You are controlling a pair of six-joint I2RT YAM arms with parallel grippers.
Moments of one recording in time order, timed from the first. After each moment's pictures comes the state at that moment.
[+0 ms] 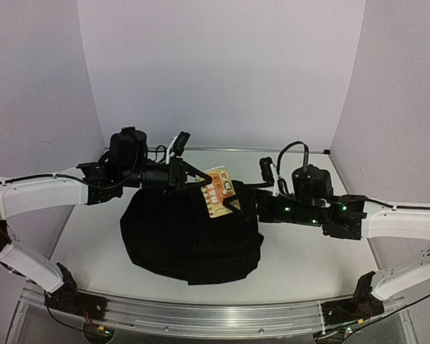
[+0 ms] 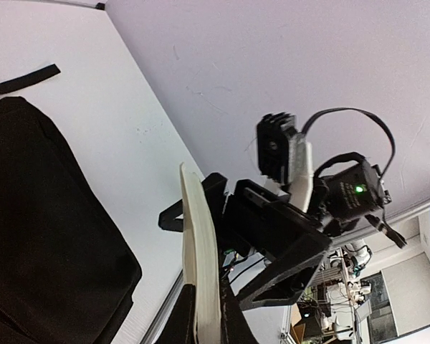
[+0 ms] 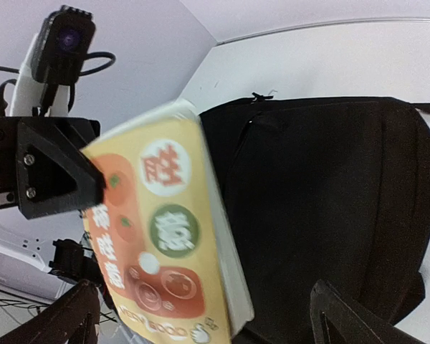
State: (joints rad) left arm -0.85 1.41 1.03 0.12 0.59 -0.85; right arm 1.01 1.23 0.83 0.04 -0.01 0.73
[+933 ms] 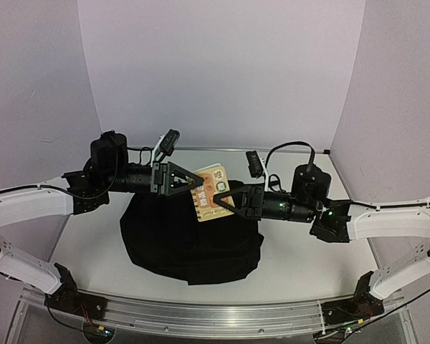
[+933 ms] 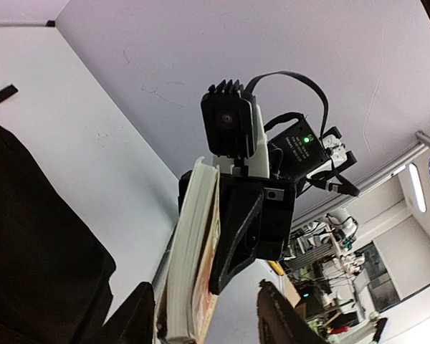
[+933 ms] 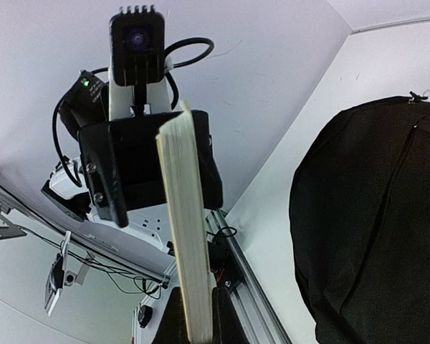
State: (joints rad) left arm -0.83 1.25 0.90 0.24 0.71 -0.81; right arm 0.99 1.33 0.78 0.50 -0.36 0.89
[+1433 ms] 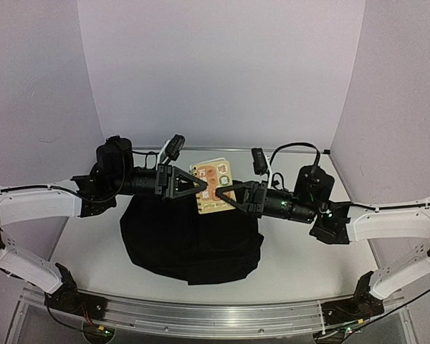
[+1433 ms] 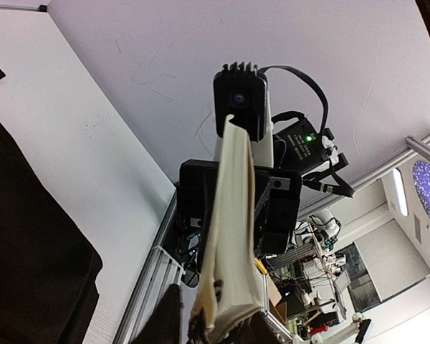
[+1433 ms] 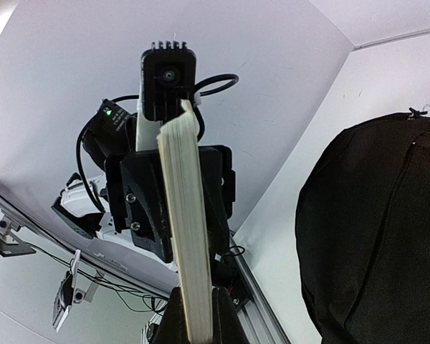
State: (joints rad) left arm -0.83 1.31 0.87 0.36 0.75 -0.88; right arm 0.99 1.33 0.76 0.59 -0.32 0.94
